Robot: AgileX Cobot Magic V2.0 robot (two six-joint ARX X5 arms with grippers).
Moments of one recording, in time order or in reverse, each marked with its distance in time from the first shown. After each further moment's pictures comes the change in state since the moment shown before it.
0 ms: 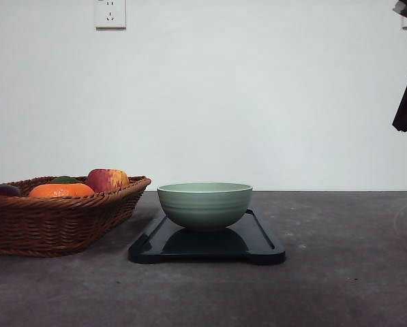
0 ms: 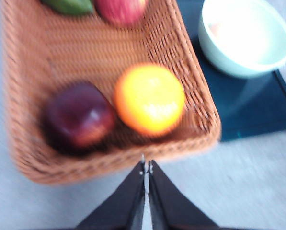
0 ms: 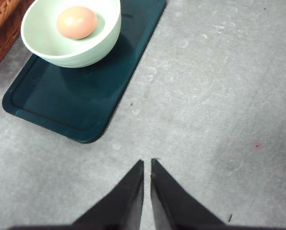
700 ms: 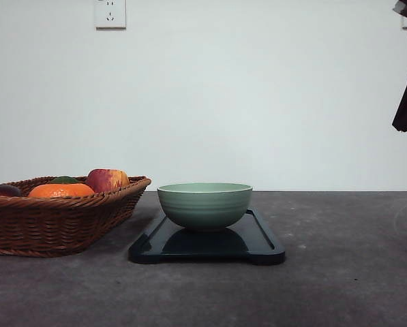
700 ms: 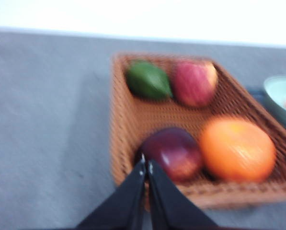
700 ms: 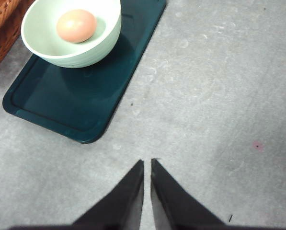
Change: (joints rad) left_arx 0.204 -0.703 -0.584 0.393 -0.060 0.072; right_arx 0.000 0.000 0.000 0.000 0.000 0.000
